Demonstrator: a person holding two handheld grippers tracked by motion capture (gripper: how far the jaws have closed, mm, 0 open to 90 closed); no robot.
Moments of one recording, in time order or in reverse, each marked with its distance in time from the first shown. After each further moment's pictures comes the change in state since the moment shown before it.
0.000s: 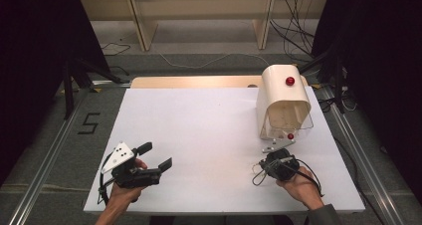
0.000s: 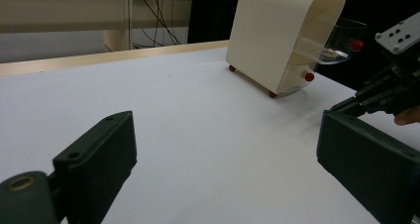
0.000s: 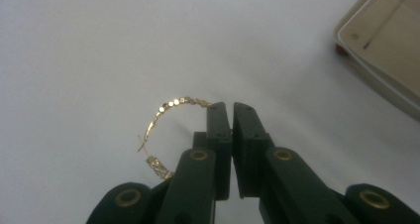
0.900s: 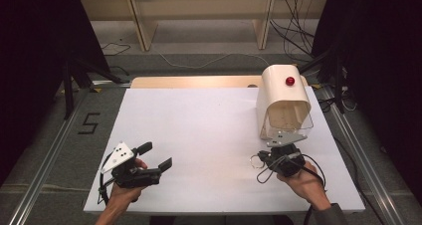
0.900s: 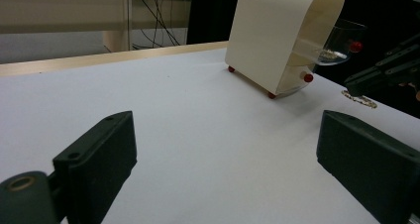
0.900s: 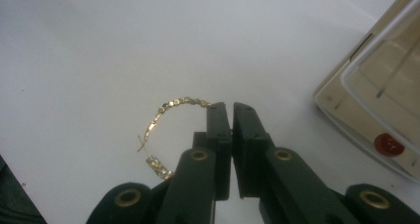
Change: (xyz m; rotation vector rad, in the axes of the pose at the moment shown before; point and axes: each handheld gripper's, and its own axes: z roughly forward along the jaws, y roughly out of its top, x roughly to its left) left arm 0.000 0.000 0.000 -0.004 -0.003 0.001; right arm 0.002 0.019 -0.039 -0.153 0.029 -0.021
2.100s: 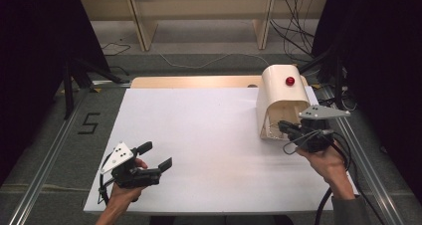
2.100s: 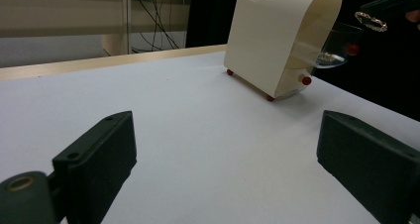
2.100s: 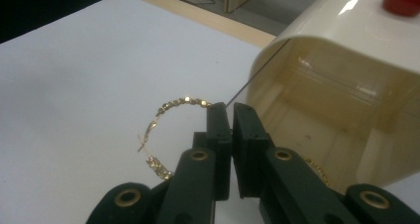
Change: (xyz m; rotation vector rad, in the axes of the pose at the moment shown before) left arm 0.000 0.000 0.000 -0.013 -0.005 0.001; right arm -0.049 0.032 -0.059 -0.215 -0.095 0.101
